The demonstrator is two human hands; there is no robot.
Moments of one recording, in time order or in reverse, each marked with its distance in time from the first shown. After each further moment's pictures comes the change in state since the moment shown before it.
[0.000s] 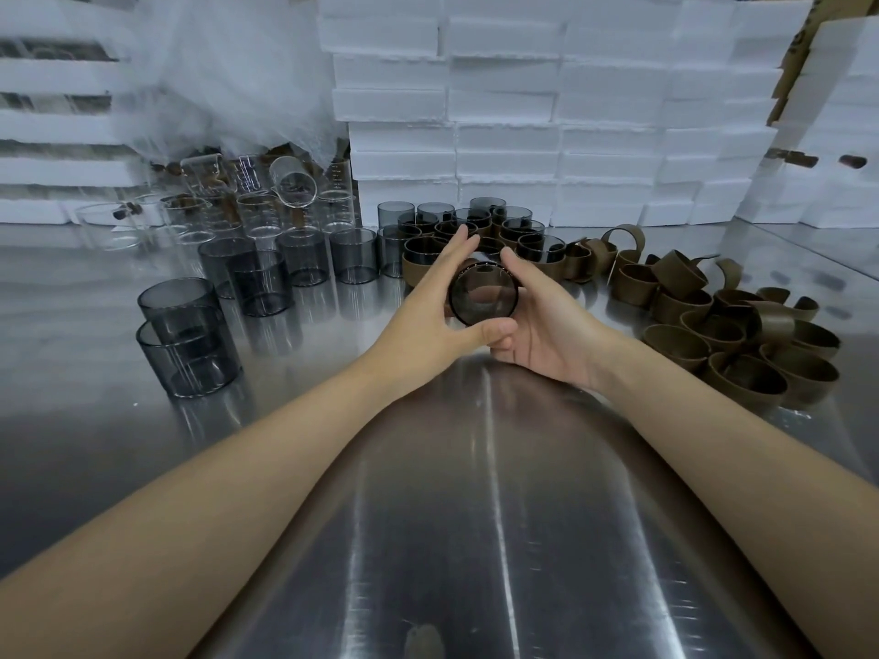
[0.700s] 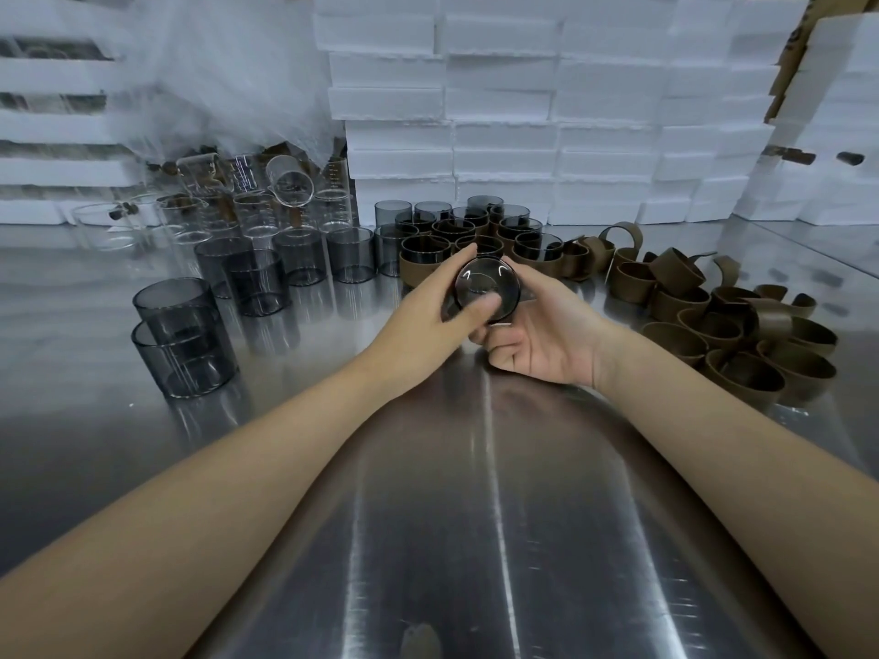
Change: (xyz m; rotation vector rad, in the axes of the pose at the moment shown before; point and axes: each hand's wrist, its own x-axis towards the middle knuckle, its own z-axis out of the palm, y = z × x) left_hand -0.001 0.003 0.001 -0.051 0.004 -0.093; right_hand 0.002 -0.002 -0.011 0.251 -0.102 0.205
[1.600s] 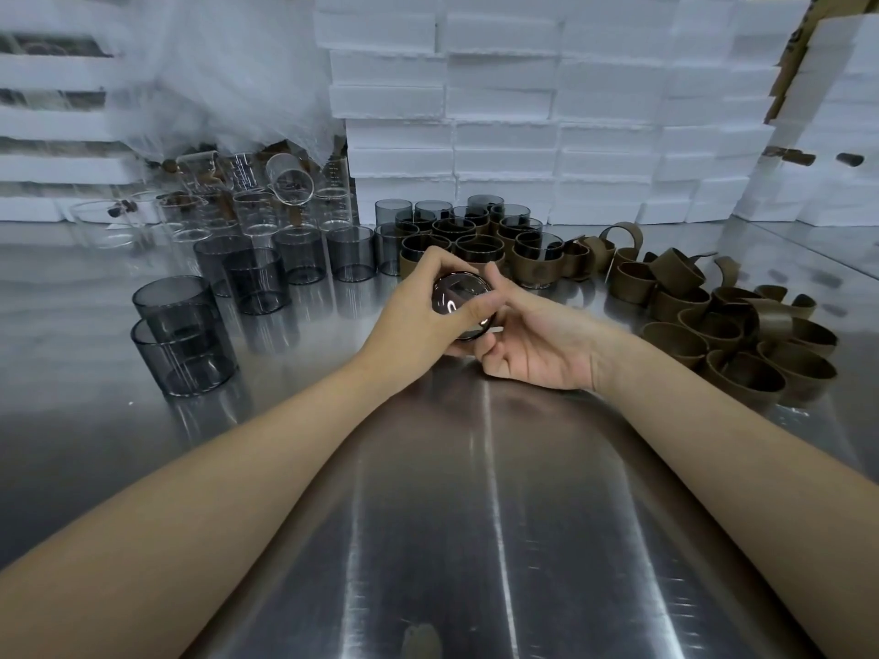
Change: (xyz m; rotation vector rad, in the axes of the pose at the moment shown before) left_hand -0.004 0.007 0.000 -0.094 0.141 0.046; right_hand 0.001 0.005 0.008 -0.051 -0.020 0.000
